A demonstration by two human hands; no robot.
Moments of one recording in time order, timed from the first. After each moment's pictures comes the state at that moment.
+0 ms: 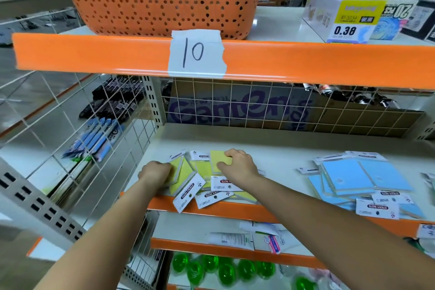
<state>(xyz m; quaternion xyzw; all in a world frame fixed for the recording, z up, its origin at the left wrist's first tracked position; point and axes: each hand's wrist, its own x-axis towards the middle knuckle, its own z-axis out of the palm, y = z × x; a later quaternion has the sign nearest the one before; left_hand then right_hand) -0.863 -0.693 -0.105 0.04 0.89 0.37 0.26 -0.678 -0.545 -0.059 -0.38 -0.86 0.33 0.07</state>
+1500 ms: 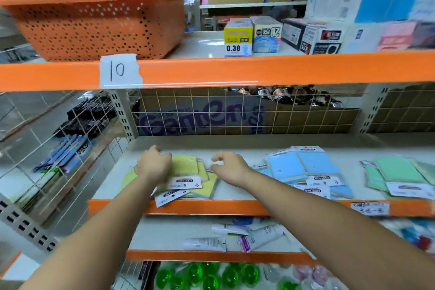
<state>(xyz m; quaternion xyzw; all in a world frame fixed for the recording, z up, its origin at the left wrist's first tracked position) -0.745 -0.631 -0.024 0.19 0.92 0.33 0.11 -0.570 -0.509 -0.020 -0.34 -0.85 0.39 0.07</state>
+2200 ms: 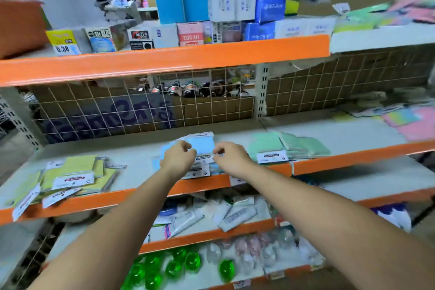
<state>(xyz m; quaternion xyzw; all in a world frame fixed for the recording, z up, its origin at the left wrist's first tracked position) -0.433 -0.473 -0.014 0.35 0.85 0.34 0.20 -0.289 -0.397 -0.010 -0.42 -0.83 0.34 0.16</state>
